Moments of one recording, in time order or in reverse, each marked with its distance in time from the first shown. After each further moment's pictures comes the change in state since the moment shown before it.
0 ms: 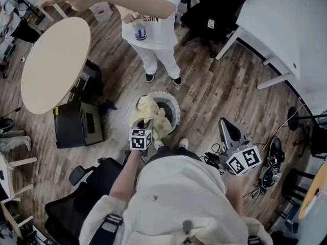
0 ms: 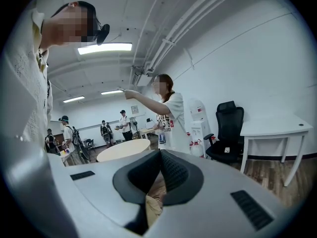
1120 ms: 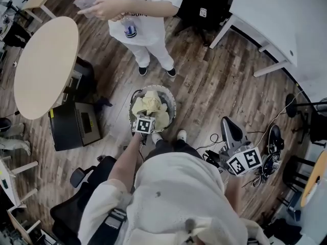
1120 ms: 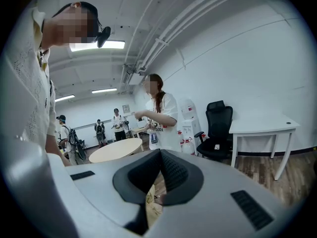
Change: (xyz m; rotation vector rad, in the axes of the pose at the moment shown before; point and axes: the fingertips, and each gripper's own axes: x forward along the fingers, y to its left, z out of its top) left arm 0.107 0.007 -0.051 0.142 0.282 -0.064; right arm -0.007 -0.023 -0.013 0.030 0.012 -0.106
